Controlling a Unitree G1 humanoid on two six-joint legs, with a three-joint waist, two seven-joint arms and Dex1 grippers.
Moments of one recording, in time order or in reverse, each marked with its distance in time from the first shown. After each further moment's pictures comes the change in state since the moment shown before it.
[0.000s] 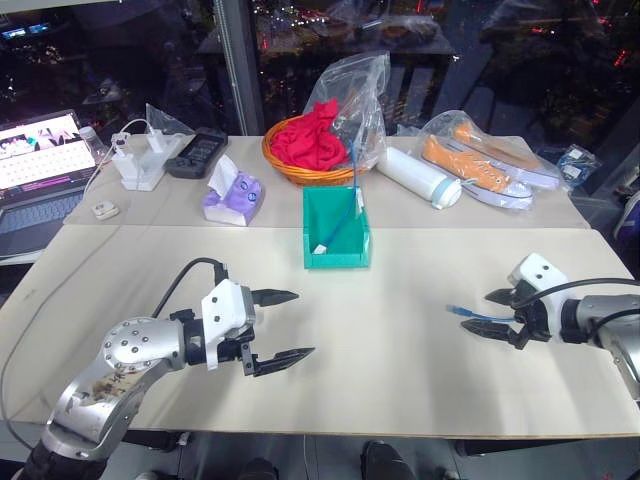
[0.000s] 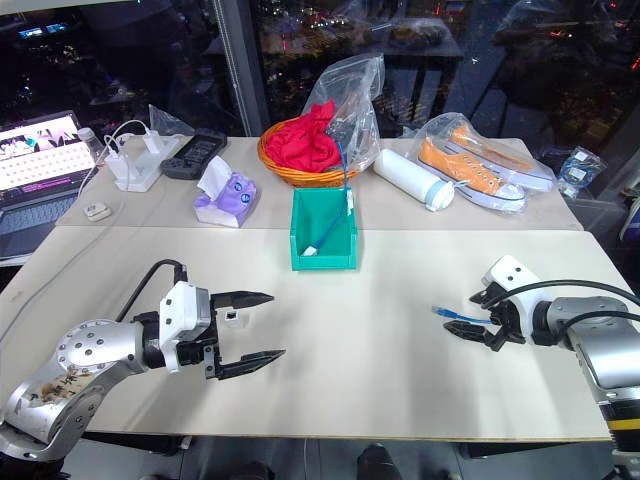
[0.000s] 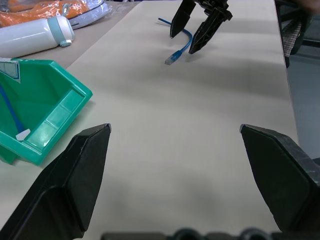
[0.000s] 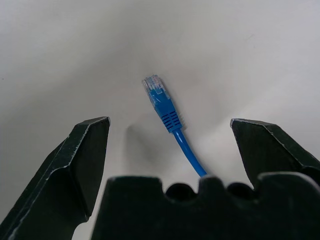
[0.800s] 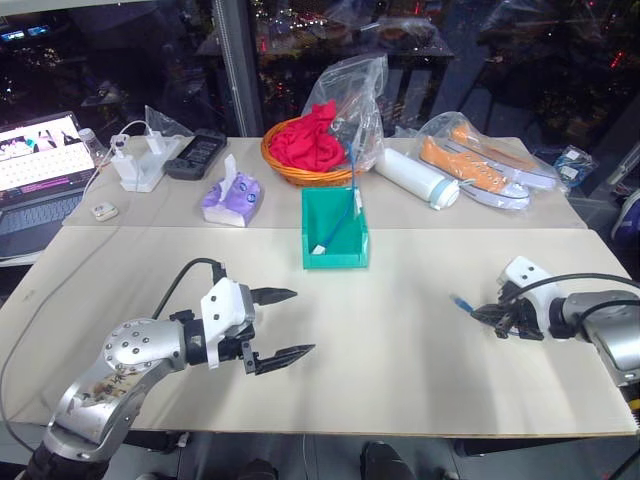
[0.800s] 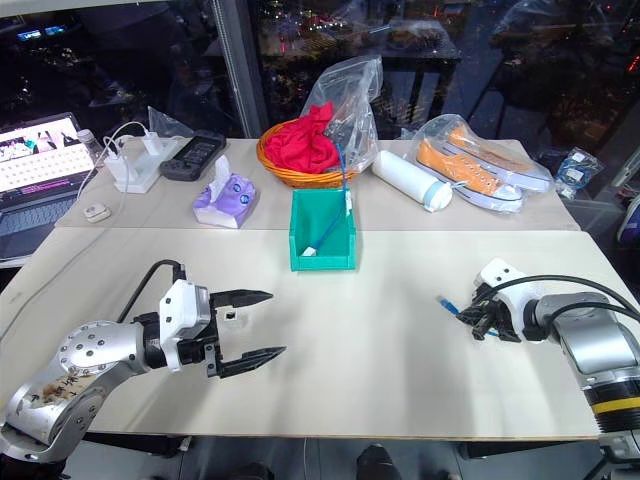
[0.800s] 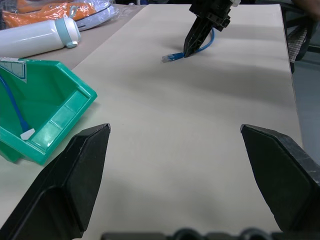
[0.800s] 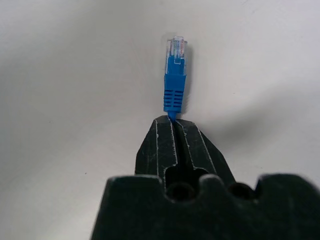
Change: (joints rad) left arm 0.008 -0.013 0.004 0.000 -0.008 0.009 0.032; right arm -0.082 0.011 0.117 0.109 -0.089 -0.008 0.021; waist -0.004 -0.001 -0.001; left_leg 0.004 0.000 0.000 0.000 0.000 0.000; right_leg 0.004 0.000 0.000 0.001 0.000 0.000
